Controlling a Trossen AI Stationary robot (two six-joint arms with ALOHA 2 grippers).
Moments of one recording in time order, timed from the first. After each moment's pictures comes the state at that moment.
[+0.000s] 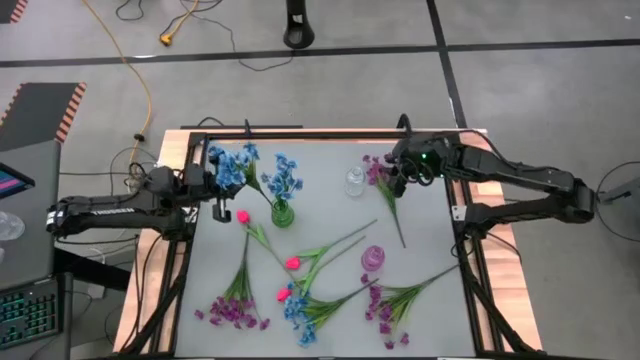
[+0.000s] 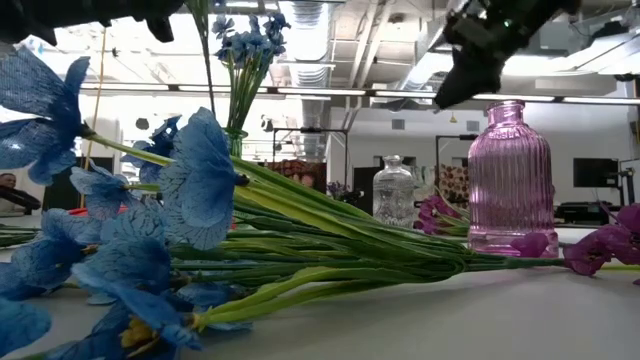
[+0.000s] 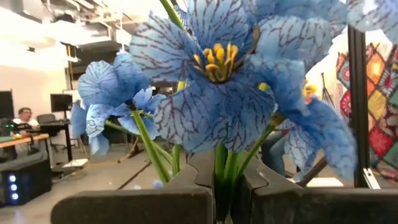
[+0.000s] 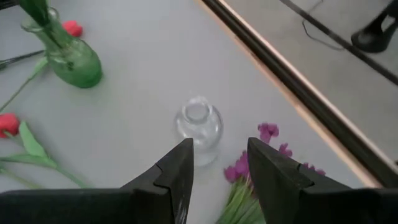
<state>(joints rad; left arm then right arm) 0.19 0.54 0.35 0.50 0.04 0.07 -0.36 1.02 0.91 -0.57 0.13 0.14</state>
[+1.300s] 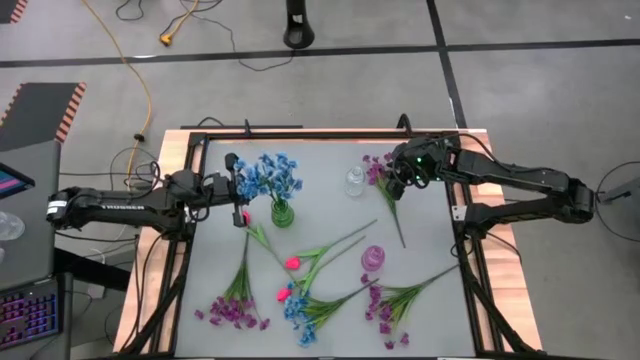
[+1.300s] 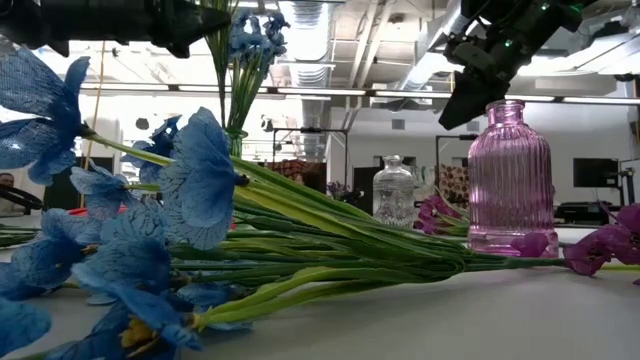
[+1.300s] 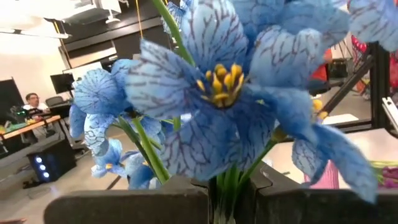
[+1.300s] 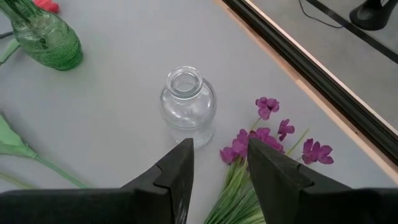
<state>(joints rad) 0.14 0.71 0.36 0.48 -0.02 0.22 -0.38 1.04 0.83 -0.54 0.14 0.16</state>
